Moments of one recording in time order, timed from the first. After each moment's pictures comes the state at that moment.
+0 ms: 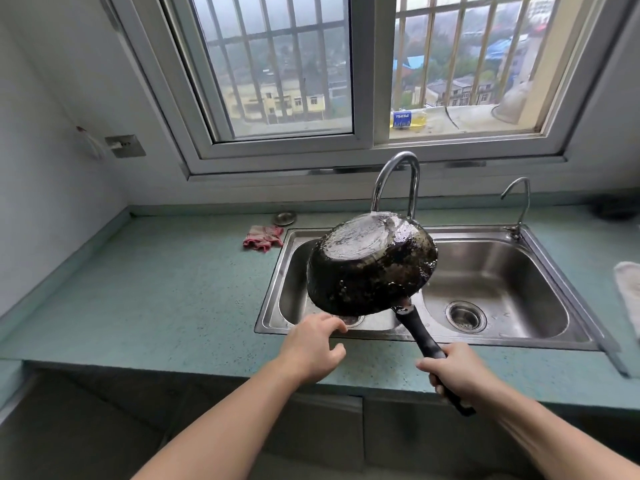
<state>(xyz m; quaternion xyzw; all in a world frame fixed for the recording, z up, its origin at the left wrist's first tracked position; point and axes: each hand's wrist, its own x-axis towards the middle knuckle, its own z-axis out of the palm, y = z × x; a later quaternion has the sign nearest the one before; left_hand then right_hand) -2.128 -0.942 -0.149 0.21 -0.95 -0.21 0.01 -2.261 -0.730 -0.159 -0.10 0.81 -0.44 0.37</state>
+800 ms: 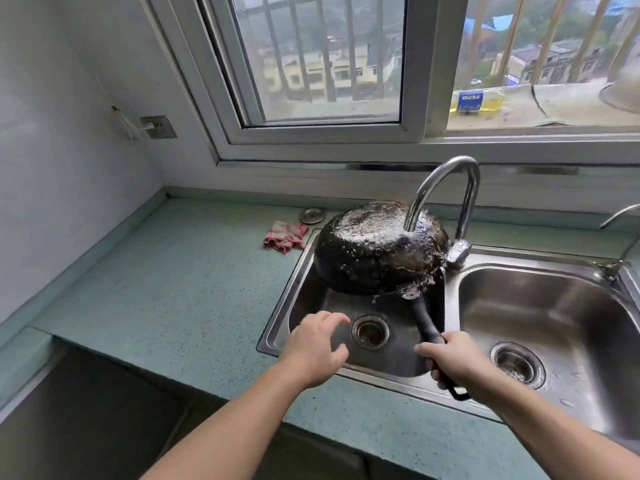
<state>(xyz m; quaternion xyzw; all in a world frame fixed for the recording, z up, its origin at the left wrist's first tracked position) -2.202 -0.988 -0.161 0.33 -0.92 -0.23 -0.01 -2.382 -0.829 -0.184 -0.14 0.78 -0.44 0.42</state>
